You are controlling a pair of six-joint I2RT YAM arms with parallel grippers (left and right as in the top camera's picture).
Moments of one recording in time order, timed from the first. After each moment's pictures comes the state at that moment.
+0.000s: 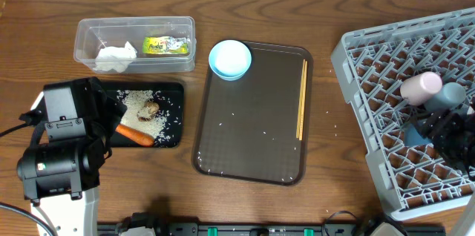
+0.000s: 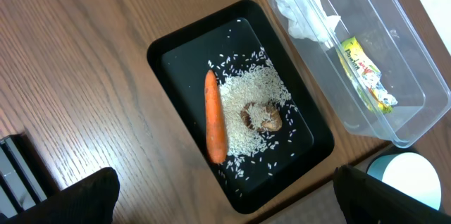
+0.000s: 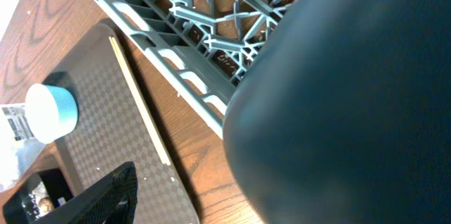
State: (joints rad) left arm 0.14 1.00 1.25 -1.27 -0.27 -0.88; right arm -0.71 1.13 1.14 -1.25 -0.46 0.10
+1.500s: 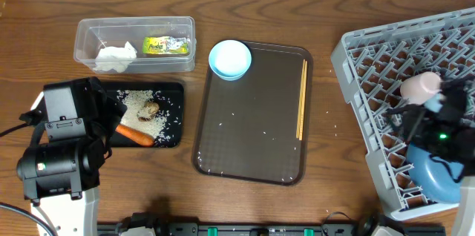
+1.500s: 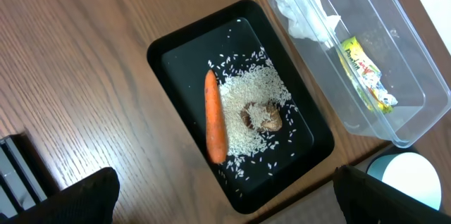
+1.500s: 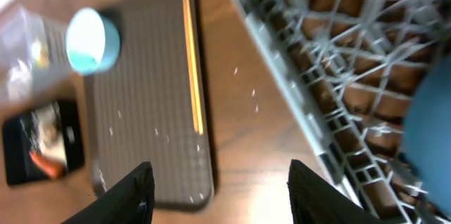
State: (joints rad) left arm 0.14 1.00 1.25 -1.27 -0.27 -0.88; right arm -0.41 1.05 1.20 -1.29 -0.47 0.05
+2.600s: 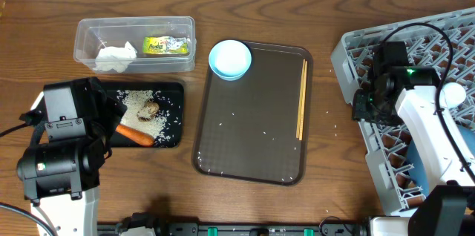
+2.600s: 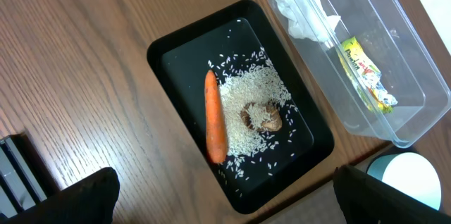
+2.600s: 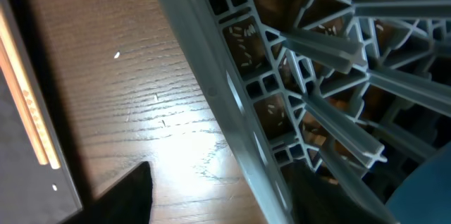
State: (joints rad) left arm 0.14 1.00 1.25 -1.27 -0.27 -0.88; right arm 0.02 1.54 1.15 -1.08 0.09 0.22
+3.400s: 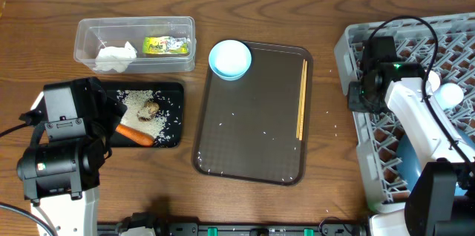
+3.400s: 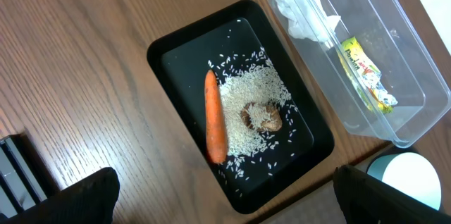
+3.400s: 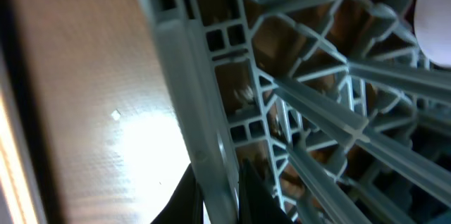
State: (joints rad) left arm 0.14 1.00 1.25 -1.27 -0.27 -0.88; right arm 0.05 1.63 1.16 -0.90 0.14 0.19
